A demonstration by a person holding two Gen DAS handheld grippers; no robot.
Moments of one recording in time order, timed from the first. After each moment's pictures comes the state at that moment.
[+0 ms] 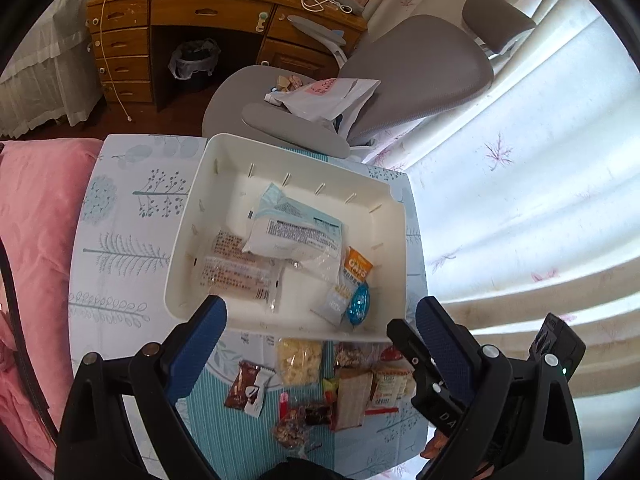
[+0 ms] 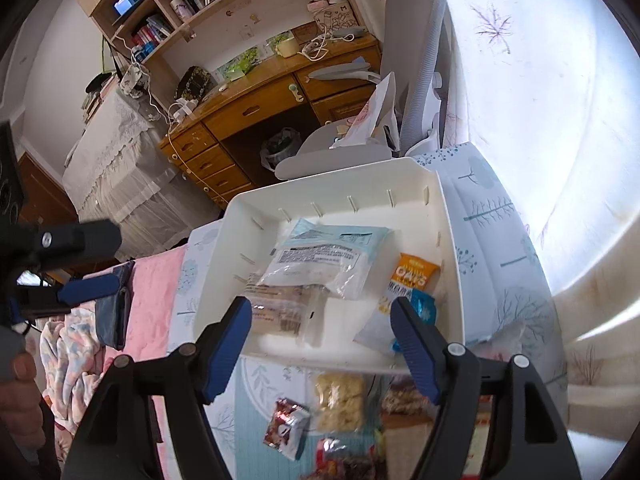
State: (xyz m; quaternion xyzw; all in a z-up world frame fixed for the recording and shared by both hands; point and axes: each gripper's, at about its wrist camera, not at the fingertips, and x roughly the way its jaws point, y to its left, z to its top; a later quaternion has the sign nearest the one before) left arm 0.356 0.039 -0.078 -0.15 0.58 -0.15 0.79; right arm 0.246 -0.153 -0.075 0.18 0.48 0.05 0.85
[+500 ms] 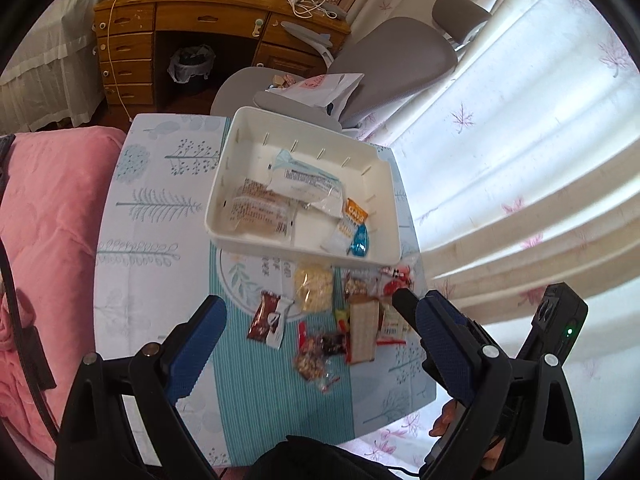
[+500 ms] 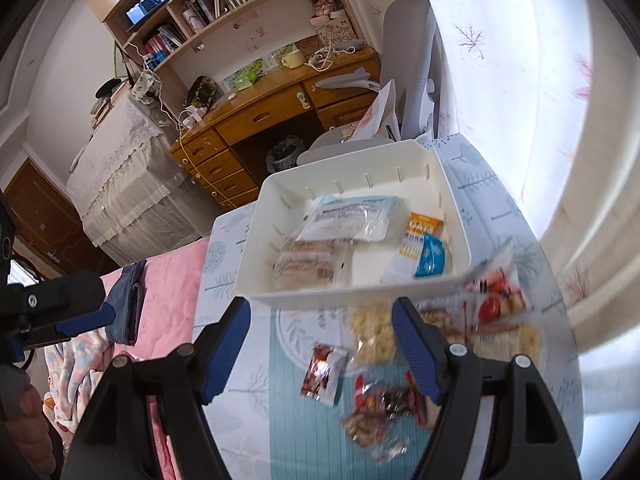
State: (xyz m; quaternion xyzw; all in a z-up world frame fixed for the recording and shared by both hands) left arm 0.233 0.094 -0.047 -0.14 0.56 -0.18 0.80; right arm 0.149 -0.104 -0.039 0.19 0.46 0.03 0.87
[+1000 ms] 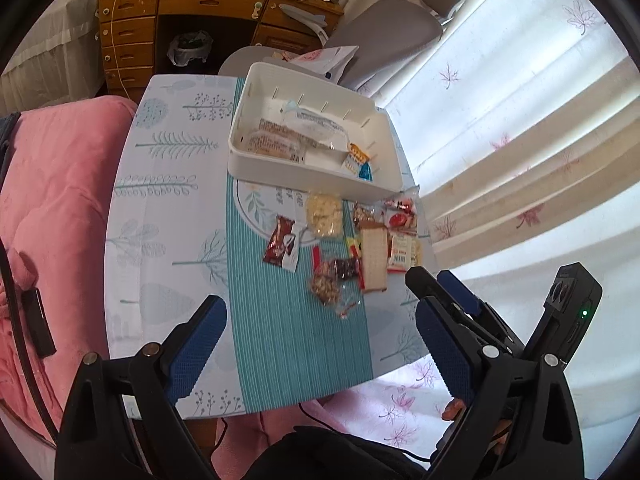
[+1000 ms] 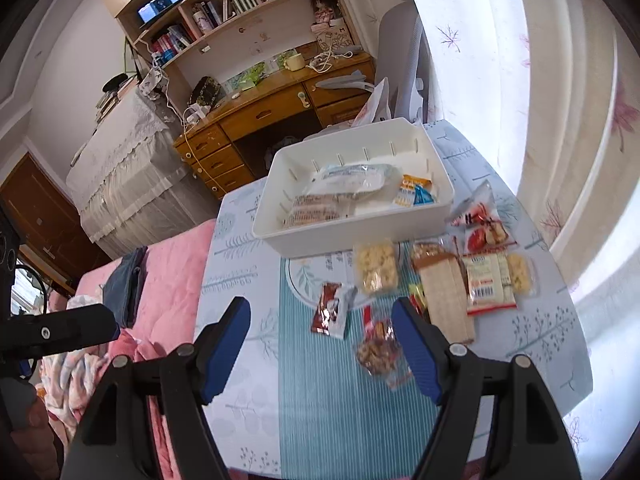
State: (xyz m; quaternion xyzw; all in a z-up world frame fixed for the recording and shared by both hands) left arm 0.126 0.129 -0.068 -0.13 0.57 -0.20 0.78; right arm 0.043 -0.063 -0.038 0.17 0.45 0.01 0.88
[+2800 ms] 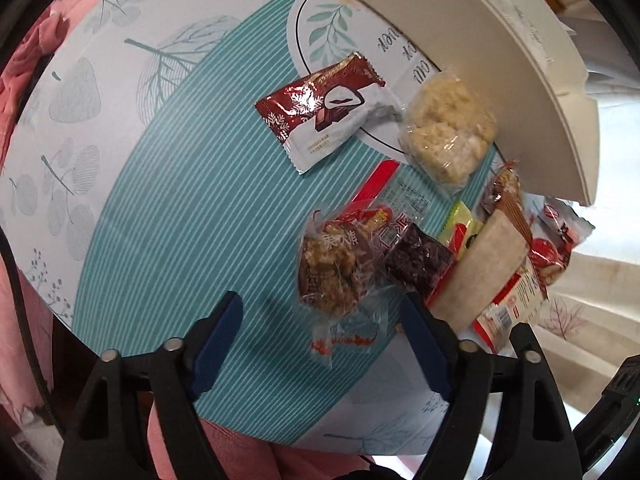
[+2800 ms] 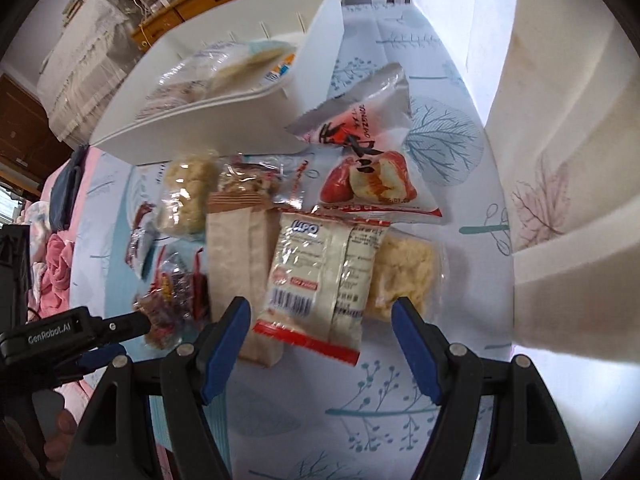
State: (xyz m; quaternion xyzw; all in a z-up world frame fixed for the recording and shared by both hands) left arm 0.159 -0.010 -0.301 -0.28 0.70 0.11 0.65; right arm 0.123 -0.228 -0.197 0.08 0.63 0.06 0.77
